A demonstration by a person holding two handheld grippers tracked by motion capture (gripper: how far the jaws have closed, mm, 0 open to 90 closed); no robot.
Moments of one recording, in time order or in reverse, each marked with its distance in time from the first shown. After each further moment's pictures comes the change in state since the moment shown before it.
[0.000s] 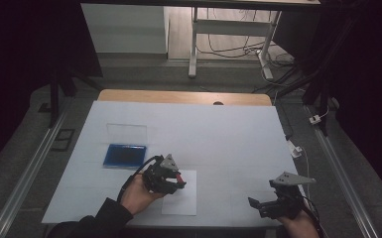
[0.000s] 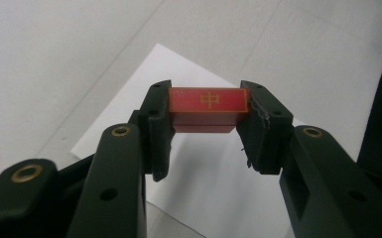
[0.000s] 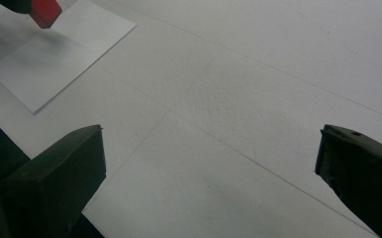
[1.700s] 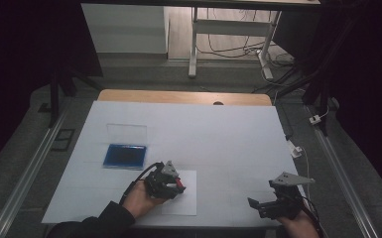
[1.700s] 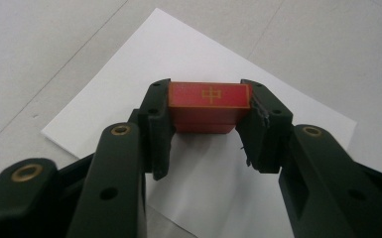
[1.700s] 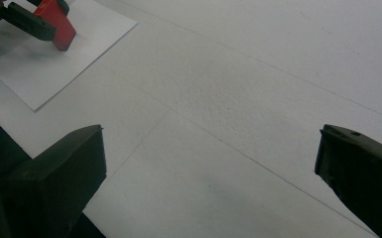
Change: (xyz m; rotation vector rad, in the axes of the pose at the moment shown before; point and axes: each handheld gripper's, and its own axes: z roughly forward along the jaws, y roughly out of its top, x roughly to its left) left arm -0.001 -0.019 0.025 0.010 0.011 -0.033; right arm 0.001 0.000 0.000 0.009 -0.003 -0.014
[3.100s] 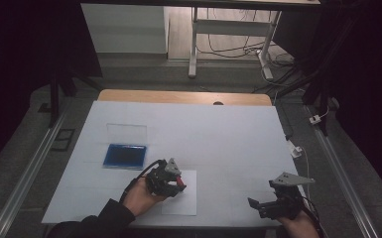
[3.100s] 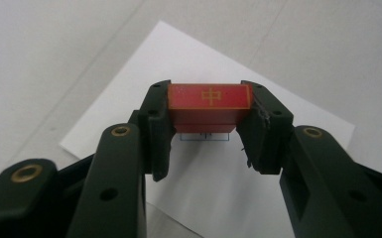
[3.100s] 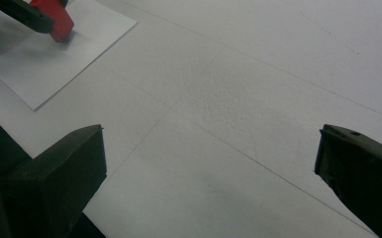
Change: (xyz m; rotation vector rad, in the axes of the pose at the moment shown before) left arm 0.000 0.013 -0.008 0.021 0.024 0.040; right arm 0.000 0.000 0.000 -0.005 0.002 0.002
